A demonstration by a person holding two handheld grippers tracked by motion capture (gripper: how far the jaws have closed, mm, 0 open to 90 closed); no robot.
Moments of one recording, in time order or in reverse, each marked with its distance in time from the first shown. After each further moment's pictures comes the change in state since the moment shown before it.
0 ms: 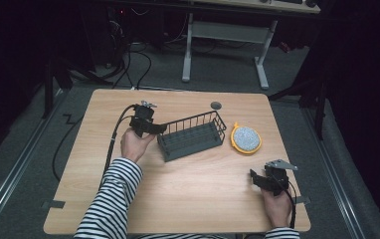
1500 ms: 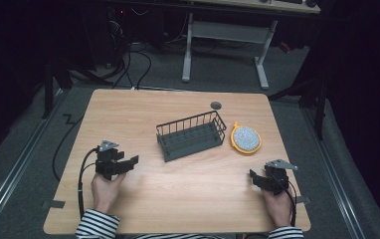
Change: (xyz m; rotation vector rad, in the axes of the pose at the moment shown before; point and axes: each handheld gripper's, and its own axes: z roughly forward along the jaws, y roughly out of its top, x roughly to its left) left arm 0.021 -0.144 -0.059 -0.114 0.030 -0.193; right arm -0.001 0.000 0.000 0.002 0.011 -0.008
